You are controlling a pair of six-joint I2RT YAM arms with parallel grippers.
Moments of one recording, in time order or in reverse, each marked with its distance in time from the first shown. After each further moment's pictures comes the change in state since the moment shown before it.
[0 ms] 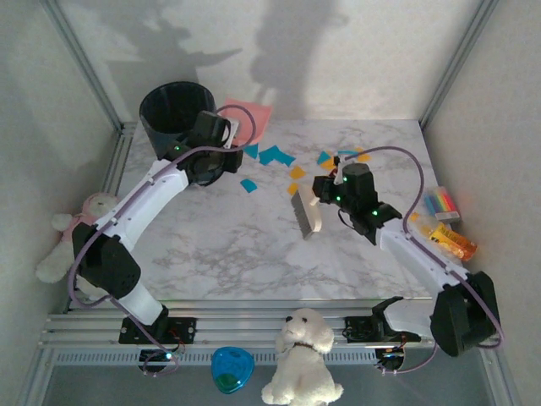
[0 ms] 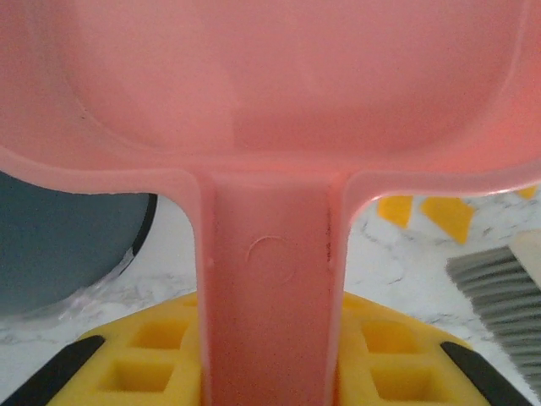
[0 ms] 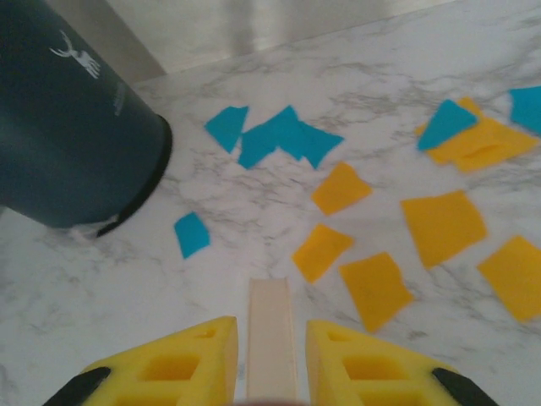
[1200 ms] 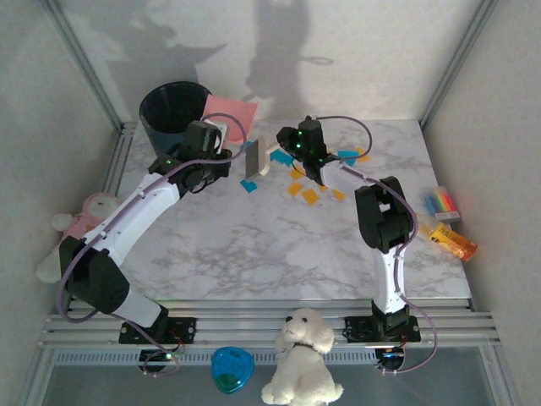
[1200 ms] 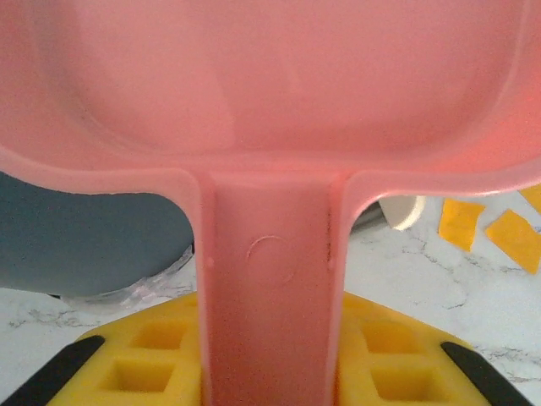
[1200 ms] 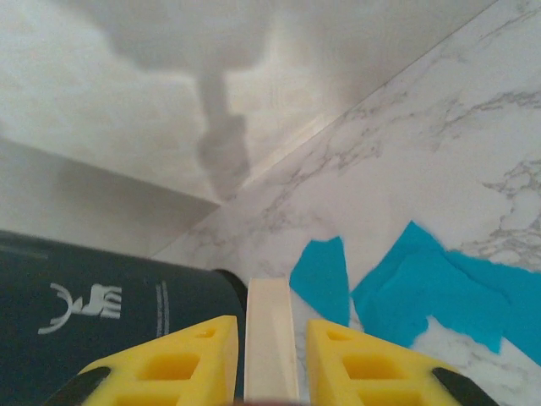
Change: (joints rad) left arm 0.018 -0.114 -0.150 0.128 -0.115 0.002; right arm 0.000 0.863 0.685 0.311 0.001 0.521
